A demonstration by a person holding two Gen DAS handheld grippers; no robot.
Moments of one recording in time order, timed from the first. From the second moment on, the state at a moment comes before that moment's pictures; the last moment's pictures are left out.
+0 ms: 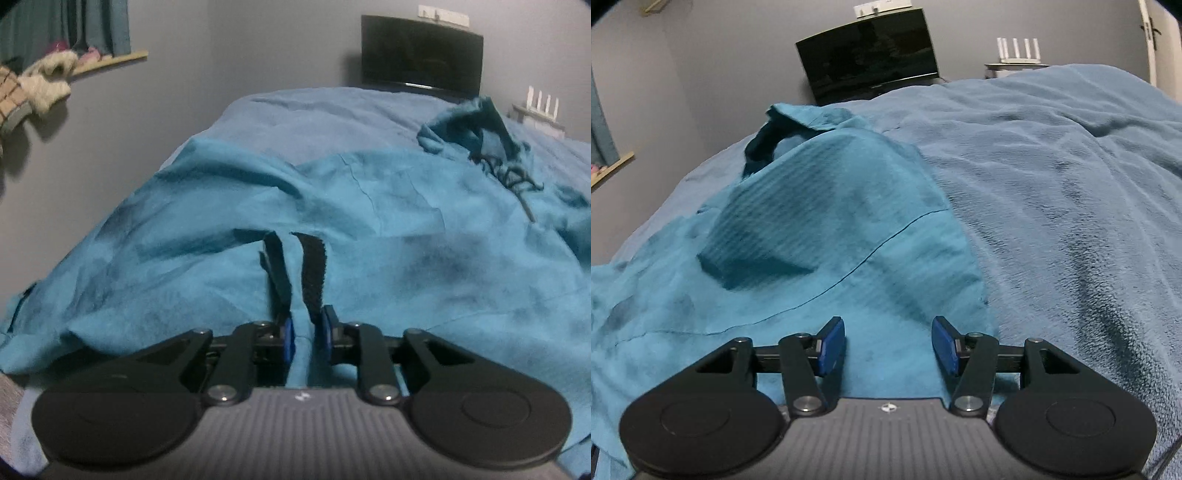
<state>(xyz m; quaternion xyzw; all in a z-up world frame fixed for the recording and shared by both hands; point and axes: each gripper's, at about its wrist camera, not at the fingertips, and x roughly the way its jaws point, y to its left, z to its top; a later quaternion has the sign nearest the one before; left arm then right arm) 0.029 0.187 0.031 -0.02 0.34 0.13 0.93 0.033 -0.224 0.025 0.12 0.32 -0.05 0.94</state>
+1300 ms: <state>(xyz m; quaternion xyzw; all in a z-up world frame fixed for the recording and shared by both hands) 0.020 0.057 0.027 0.03 0.35 -0.03 0.94 0.222 -0.214 0.064 -0.02 0.35 -0.07 0.93</state>
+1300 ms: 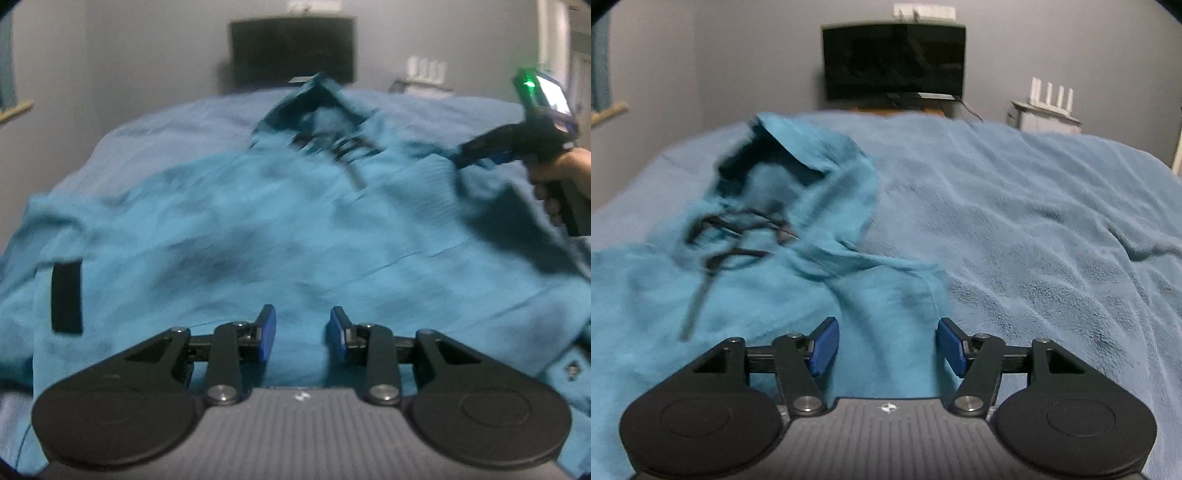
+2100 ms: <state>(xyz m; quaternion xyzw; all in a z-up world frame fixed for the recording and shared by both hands) 0.032 0.149 0.036 -0.03 0.35 0.10 0.93 0.195 -0.262 0.071 0.10 0.28 -0.01 0.95</state>
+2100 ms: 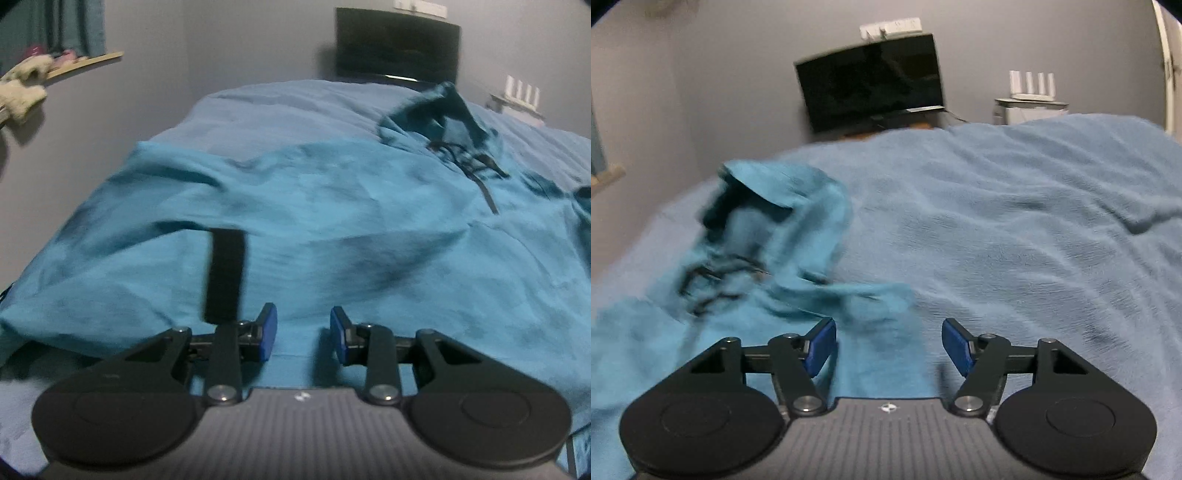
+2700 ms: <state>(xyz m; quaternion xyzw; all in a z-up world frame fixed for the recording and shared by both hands) 0.038 0.164 0.029 -0.03 0.36 0.12 0.93 0.224 -0.295 0.030 0.06 0.32 -0.15 0.93</state>
